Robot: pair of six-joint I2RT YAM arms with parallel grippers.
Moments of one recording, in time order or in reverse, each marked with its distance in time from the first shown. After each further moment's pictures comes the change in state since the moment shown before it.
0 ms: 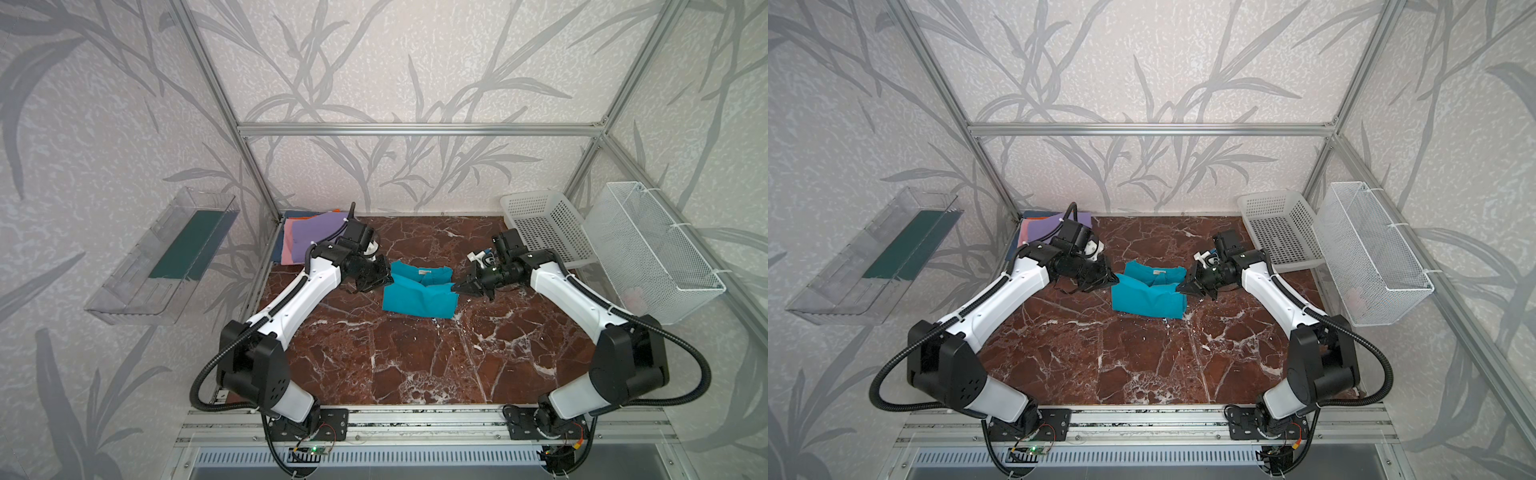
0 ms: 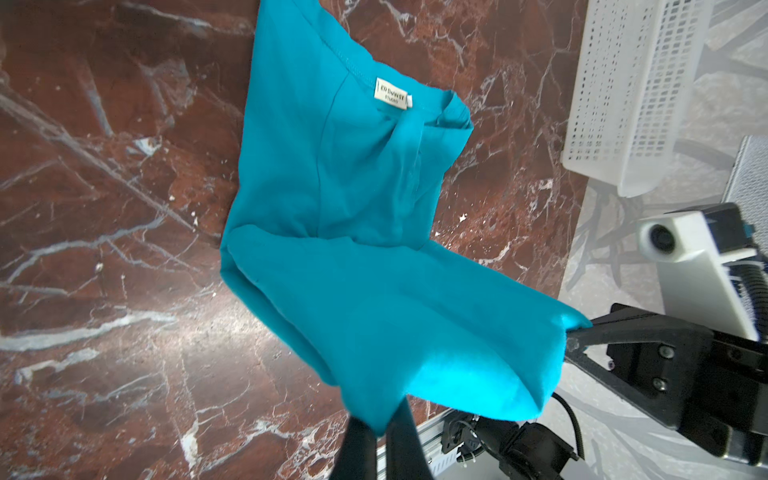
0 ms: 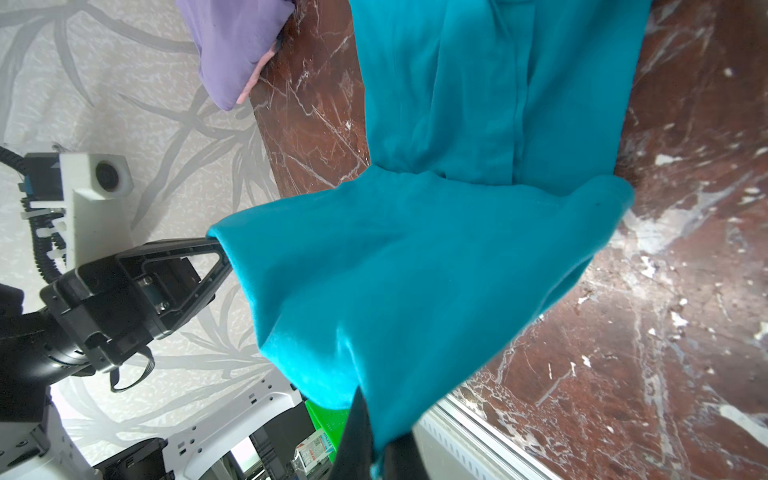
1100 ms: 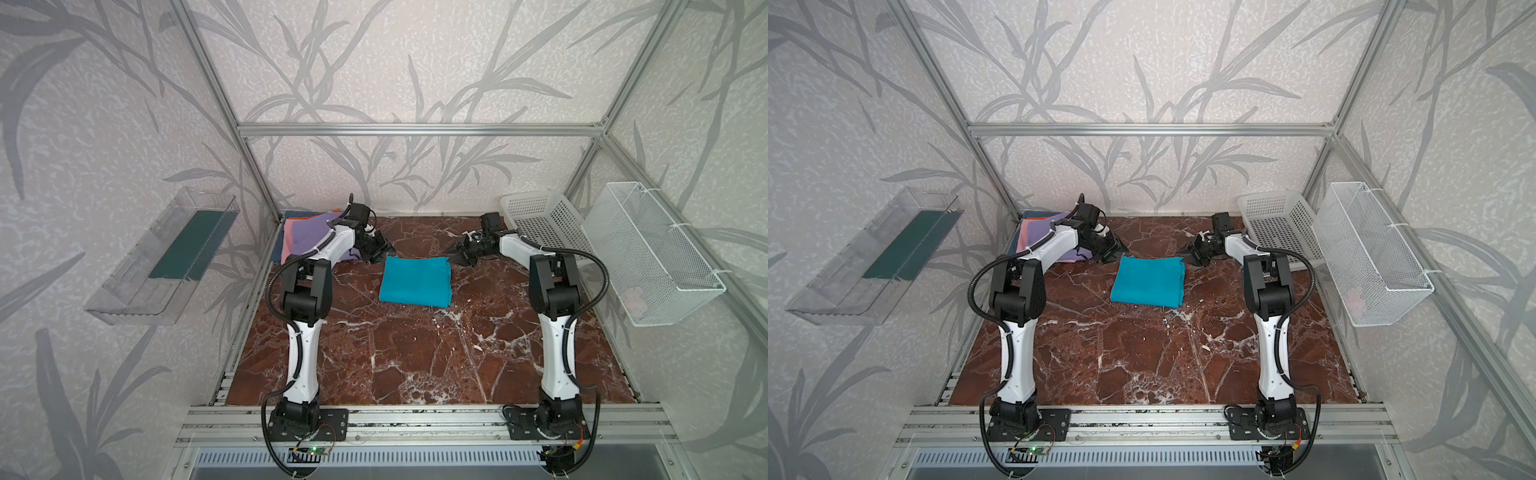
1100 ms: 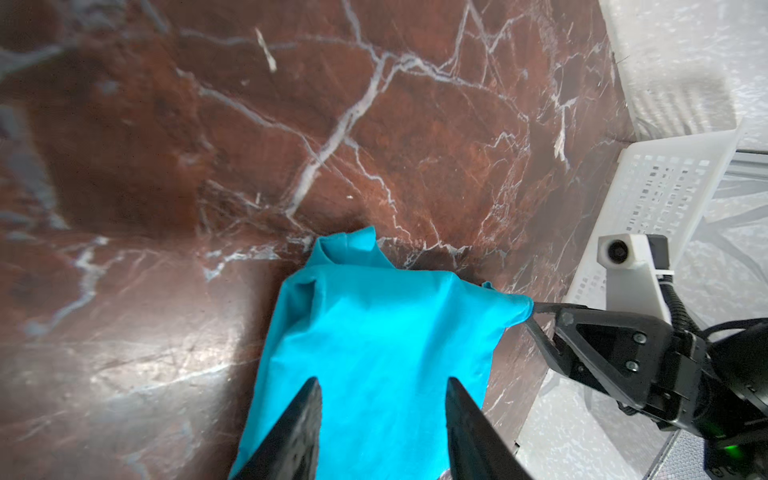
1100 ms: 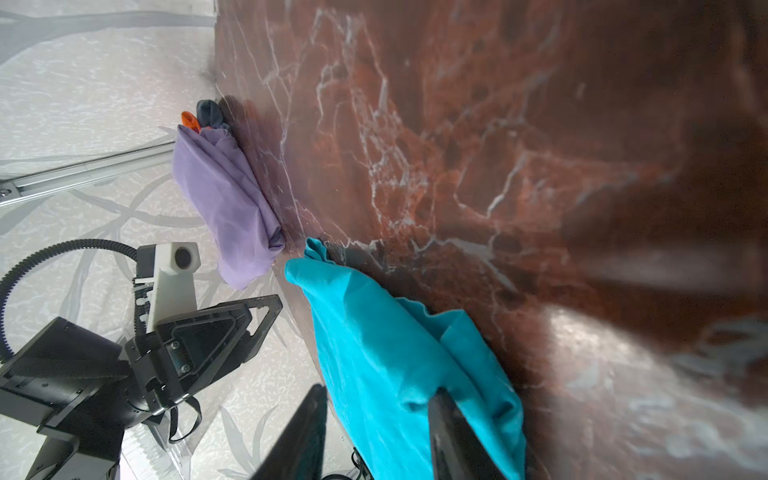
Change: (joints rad) left arm 0.175 0.668 0.482 0.120 0.106 -0.003; right arm -0.132 0.732 0.552 0.251 -0.012 0.089
